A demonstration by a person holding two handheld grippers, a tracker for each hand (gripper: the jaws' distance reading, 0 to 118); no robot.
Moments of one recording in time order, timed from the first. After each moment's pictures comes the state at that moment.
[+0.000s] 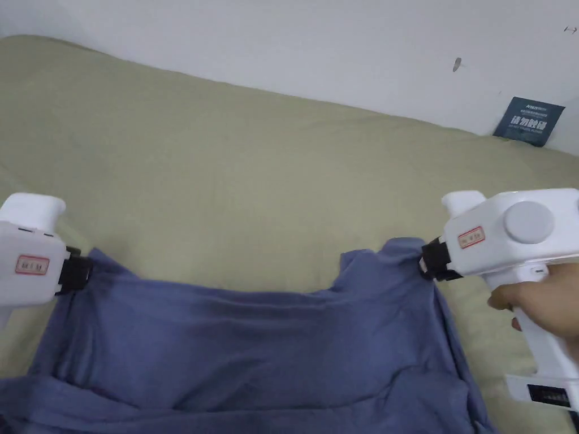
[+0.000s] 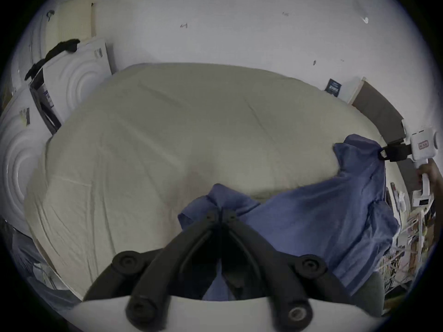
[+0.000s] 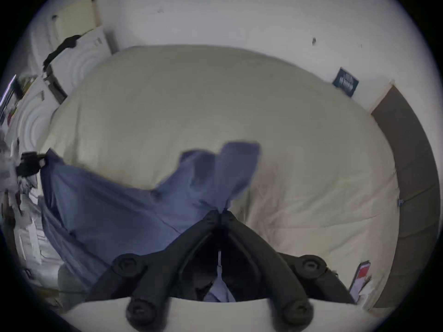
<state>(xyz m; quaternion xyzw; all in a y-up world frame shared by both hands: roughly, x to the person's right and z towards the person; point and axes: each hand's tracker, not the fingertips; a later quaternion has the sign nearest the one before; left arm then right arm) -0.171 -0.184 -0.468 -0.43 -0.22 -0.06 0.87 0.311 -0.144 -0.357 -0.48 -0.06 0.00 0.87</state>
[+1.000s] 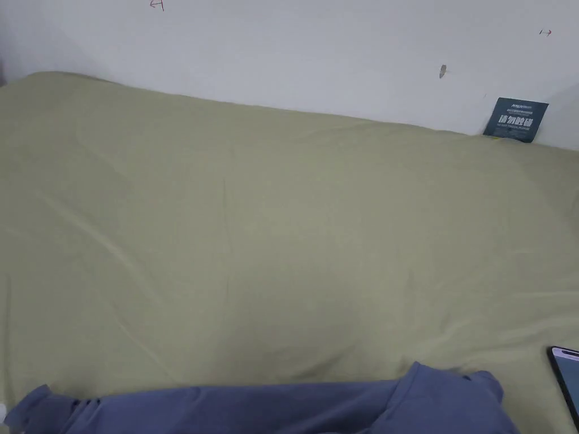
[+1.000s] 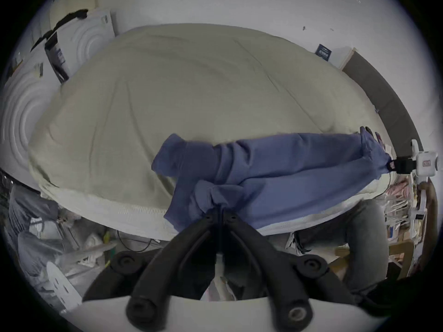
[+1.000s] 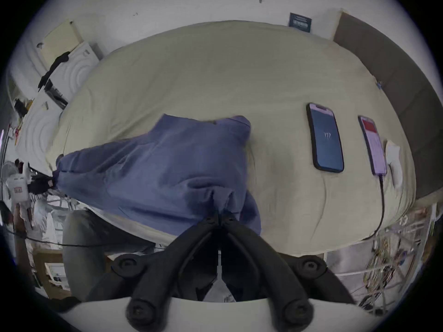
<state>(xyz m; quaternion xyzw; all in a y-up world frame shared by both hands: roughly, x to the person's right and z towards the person) -0.269 -0.230 -0.286 -0.54 -0.22 -0.06 0.81 0.287 -0.205 -0.080 -0.54 -0.13 -0.15 0.82</state>
